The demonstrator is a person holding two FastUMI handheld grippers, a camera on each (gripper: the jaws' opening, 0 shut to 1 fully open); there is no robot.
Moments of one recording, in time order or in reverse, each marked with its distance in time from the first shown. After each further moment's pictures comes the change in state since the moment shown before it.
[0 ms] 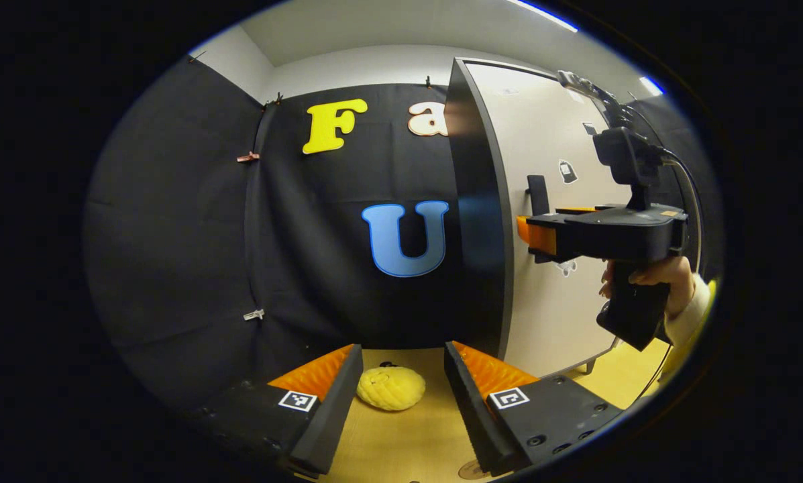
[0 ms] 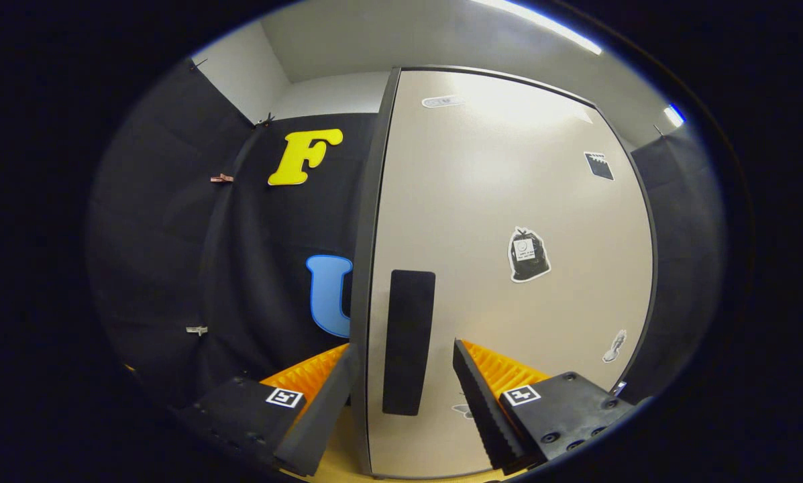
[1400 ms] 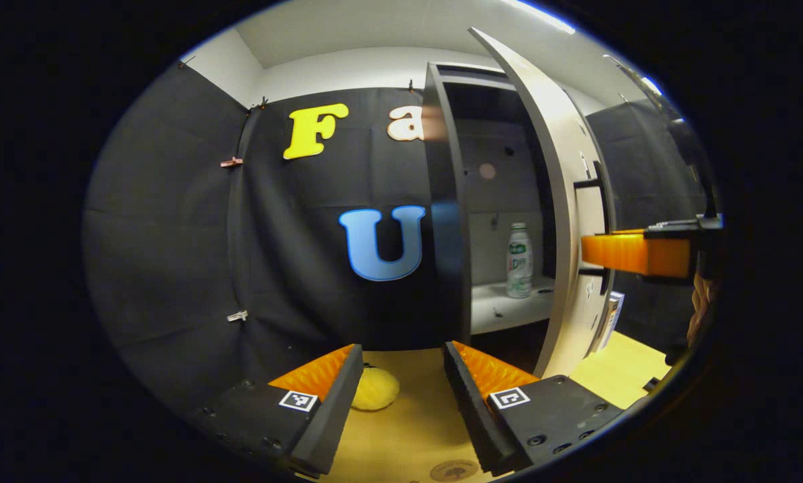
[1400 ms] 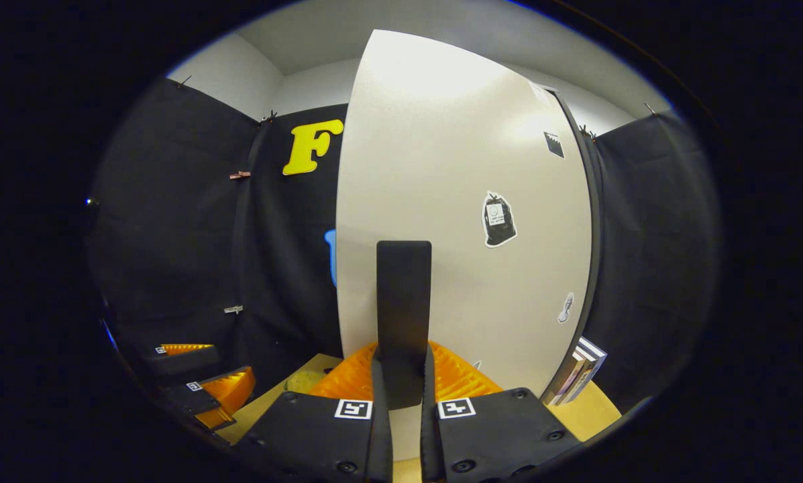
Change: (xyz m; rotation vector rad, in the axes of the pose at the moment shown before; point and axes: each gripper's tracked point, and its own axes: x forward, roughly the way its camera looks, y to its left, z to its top) left arm -0.003 -0.080 0.037 -0.005 -0.036 -0.111; right arm -0.140 -0.038 0.011 0.074 0.180 0.123
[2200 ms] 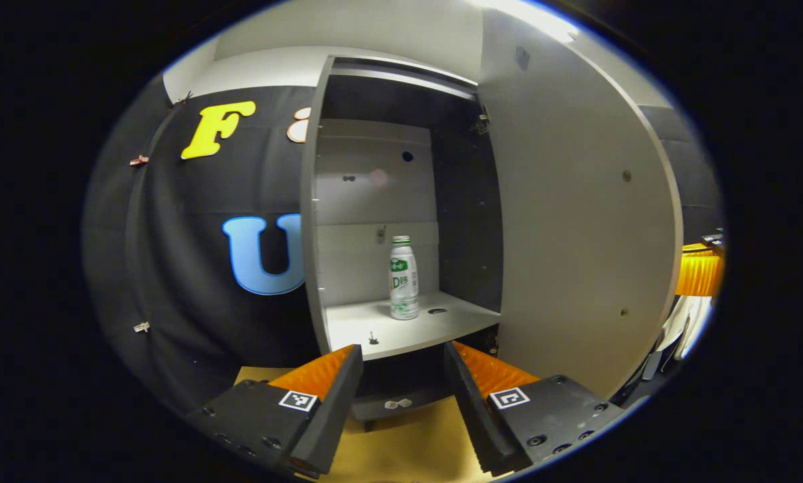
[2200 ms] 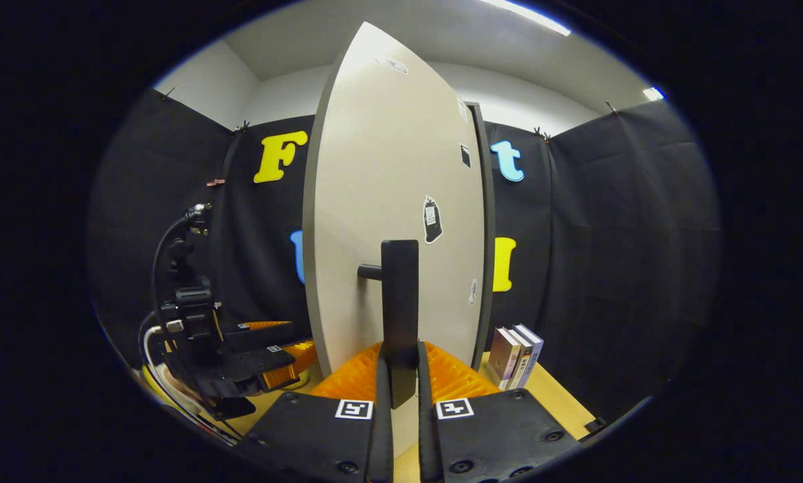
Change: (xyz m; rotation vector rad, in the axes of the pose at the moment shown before) left arm 0.044 -0.165 0.014 0.011 -0.031 -0.385; right arm -0.101 -0.099 -0.002 0.017 0.001 -0.157
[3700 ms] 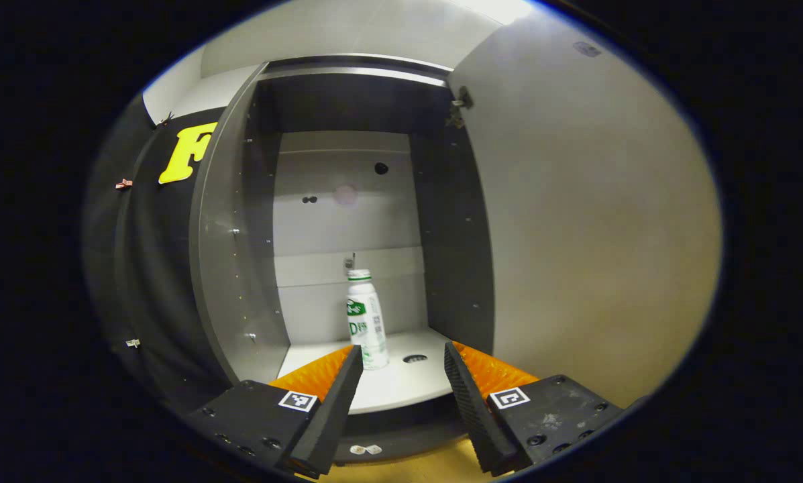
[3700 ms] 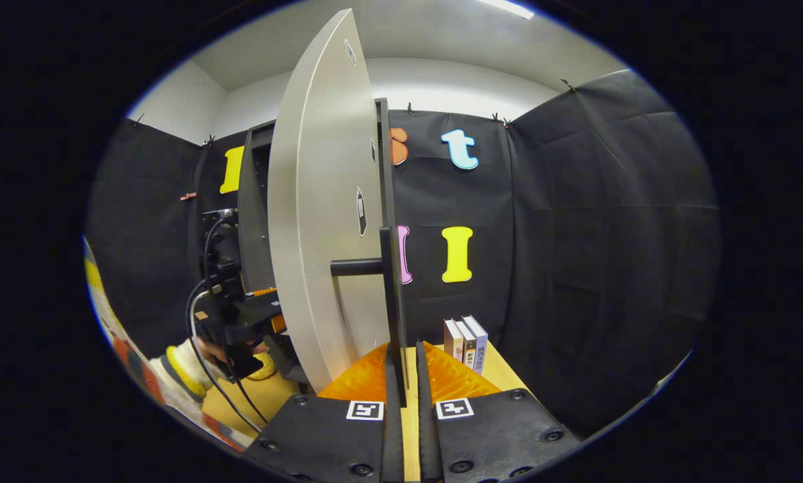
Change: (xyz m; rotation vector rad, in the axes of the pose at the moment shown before) left arm 0.140 -0.043 0.050 0.031 -0.108 0.109; right arm -0.037 -0.178 -0.009 0.074 0.014 -0.038
